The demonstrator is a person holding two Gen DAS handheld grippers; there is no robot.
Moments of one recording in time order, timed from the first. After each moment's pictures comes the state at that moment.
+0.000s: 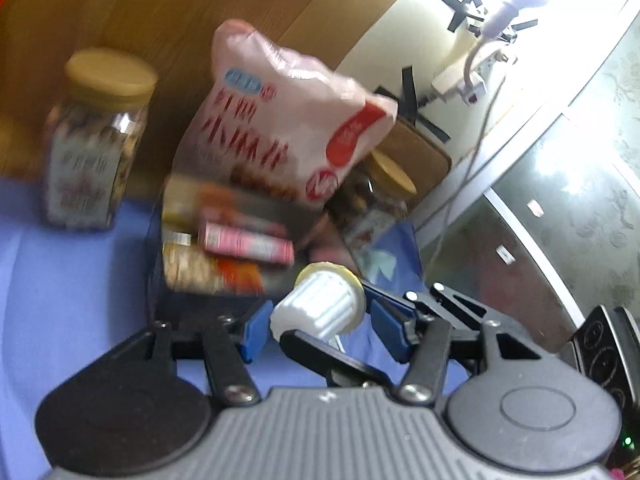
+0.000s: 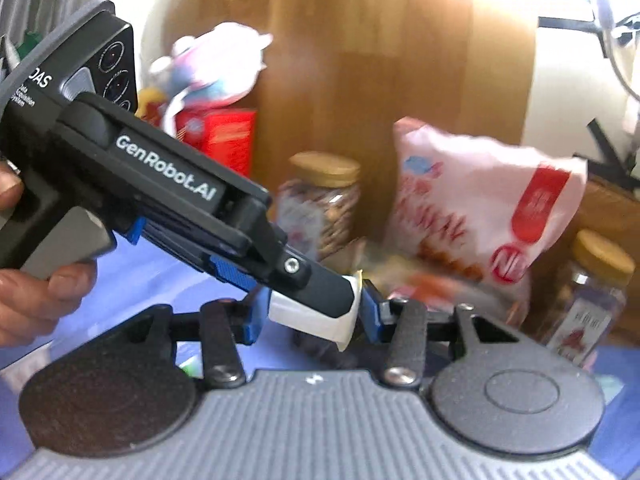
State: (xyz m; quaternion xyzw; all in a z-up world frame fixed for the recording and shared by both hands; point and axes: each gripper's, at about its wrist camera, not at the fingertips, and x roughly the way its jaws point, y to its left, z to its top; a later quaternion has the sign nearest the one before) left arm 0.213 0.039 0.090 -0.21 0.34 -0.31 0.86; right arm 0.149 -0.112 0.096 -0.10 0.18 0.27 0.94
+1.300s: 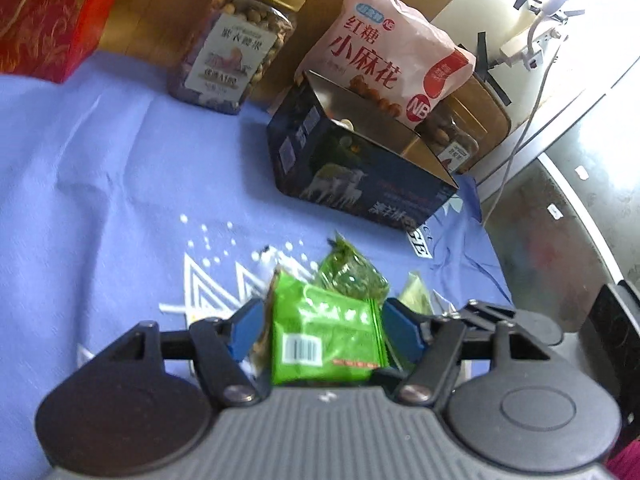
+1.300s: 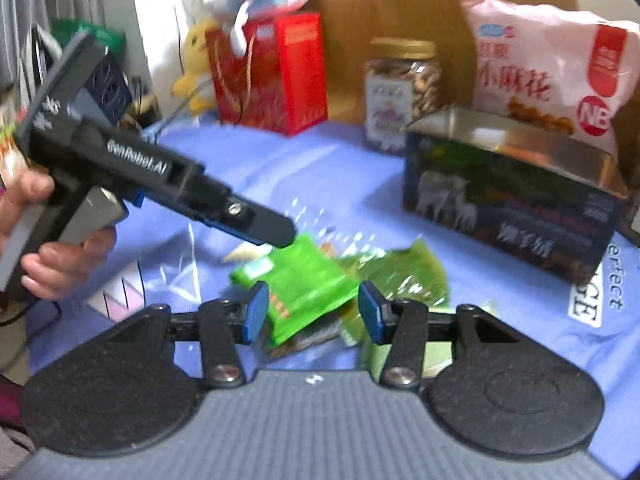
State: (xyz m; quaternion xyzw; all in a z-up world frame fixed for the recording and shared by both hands) left arm 0.128 0.109 -0.006 -0.23 0.39 -0.25 0.85; right arm 0.087 -0.111 0.035 -0.06 0.31 0.36 0.88
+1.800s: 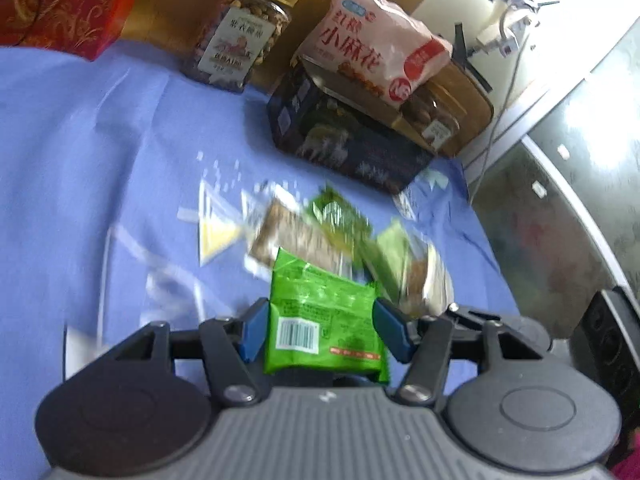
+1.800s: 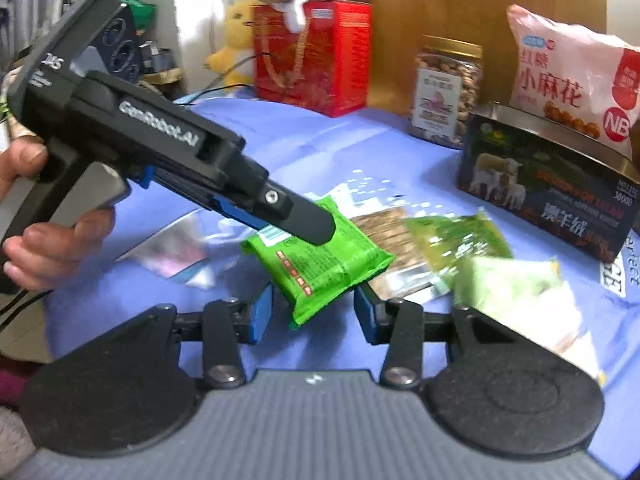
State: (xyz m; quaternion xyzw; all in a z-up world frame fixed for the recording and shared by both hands) left arm 0.050 0.117 -0.013 -0.22 0.39 -0.25 0.86; right arm 0.026 -0.085 0.016 -0.09 0.29 0.37 0.88
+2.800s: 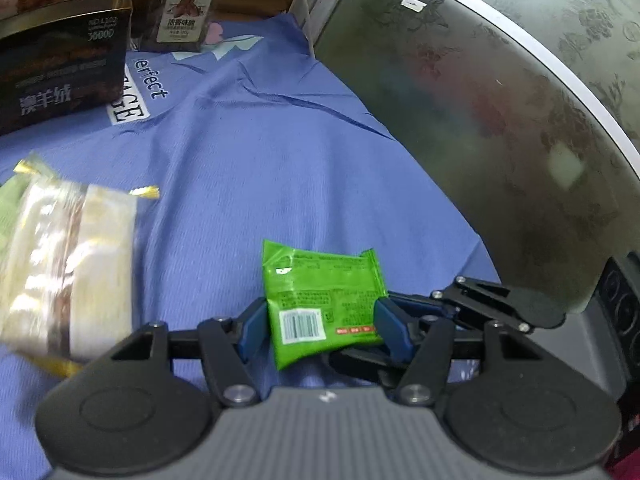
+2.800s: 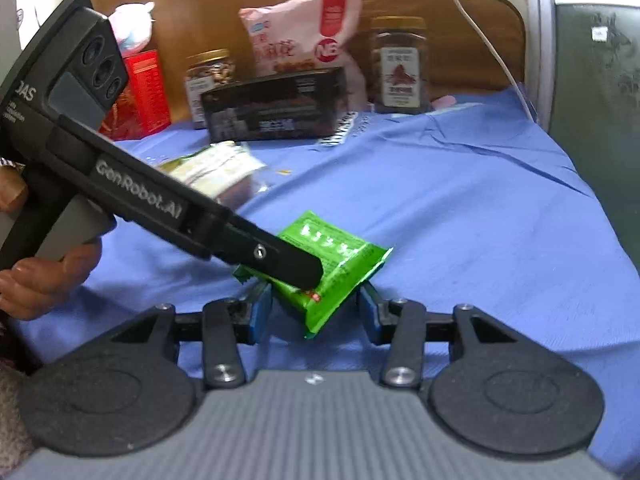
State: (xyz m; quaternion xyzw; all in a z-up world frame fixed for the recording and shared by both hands) left arm 0.069 -0.163 -0.008 -0.04 0.44 -0.41 0.80; right arm -0.052 -0.293 -0.022 0.04 0.29 0.15 0.94
